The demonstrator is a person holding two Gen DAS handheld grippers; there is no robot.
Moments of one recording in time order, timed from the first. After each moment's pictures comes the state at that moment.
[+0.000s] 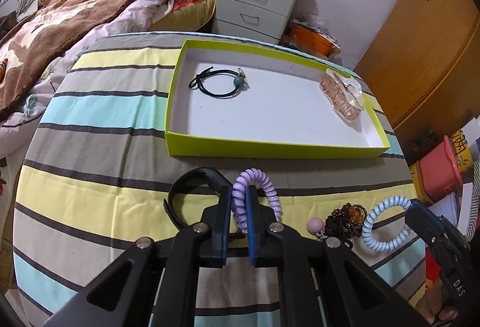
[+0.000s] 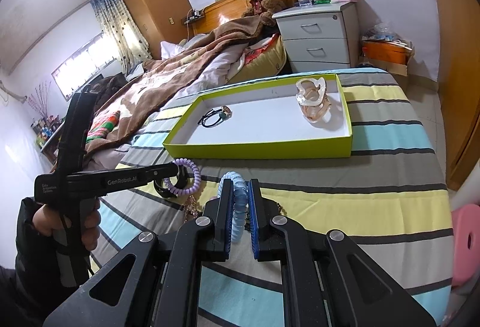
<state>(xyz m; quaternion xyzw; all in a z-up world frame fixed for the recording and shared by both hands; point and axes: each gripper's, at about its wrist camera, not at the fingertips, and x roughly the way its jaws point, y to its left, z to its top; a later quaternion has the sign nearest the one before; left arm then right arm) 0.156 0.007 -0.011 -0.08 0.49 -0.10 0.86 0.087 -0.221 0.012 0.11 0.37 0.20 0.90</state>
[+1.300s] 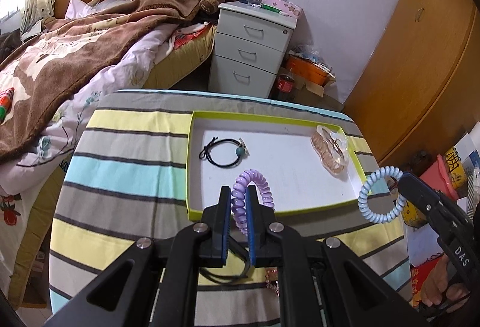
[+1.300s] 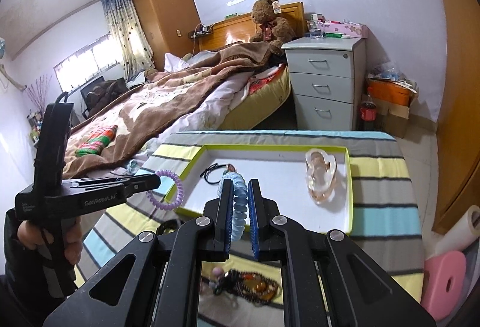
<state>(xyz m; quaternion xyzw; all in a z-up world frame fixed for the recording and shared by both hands) 0.177 0.025 0.051 -0.07 0.43 -0.10 0.89 0.140 -0.194 0.069 0.06 0.33 0.20 0.92</state>
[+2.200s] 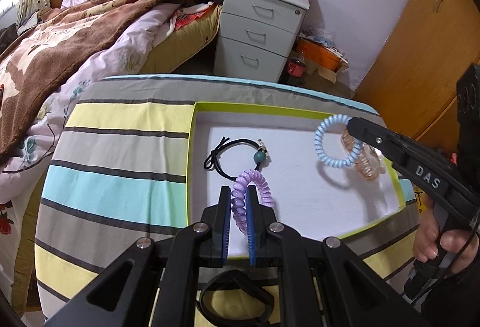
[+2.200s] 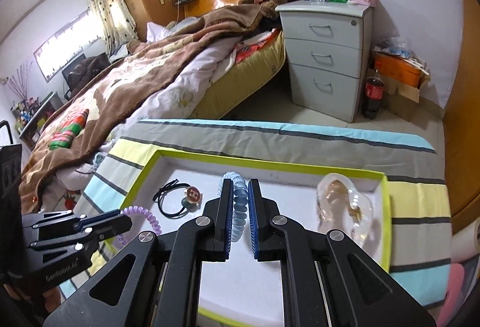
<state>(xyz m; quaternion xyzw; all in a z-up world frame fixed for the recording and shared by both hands) 0.233 0.023 0.005 -0.06 0.47 -0.09 0.87 0.270 -0.166 0.013 0.04 0.41 0.19 0.89</state>
